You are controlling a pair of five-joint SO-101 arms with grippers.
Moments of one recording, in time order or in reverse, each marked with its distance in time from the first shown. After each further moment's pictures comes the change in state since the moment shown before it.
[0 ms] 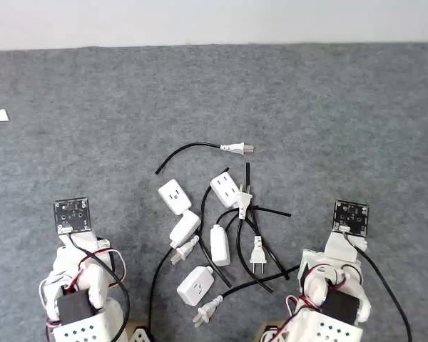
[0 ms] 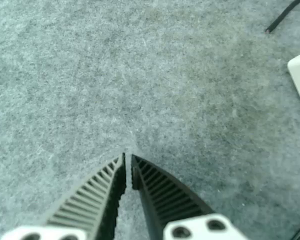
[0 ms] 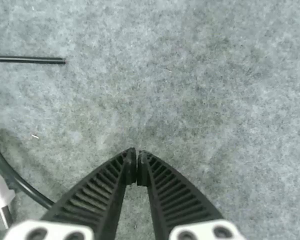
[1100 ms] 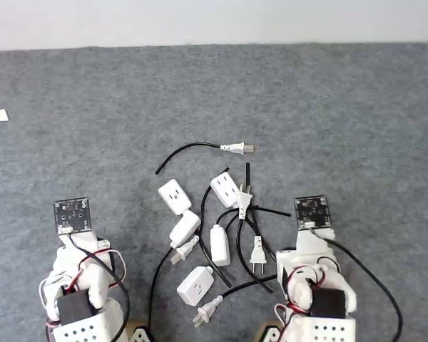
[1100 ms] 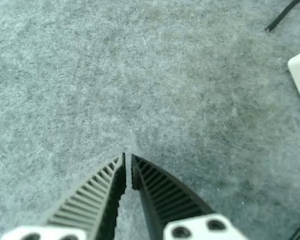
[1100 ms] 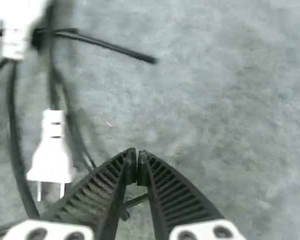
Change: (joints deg) left arm 0.0 0.0 0.0 0.4 0.0; right arm -18.2 0.0 0.0 0.0 0.0
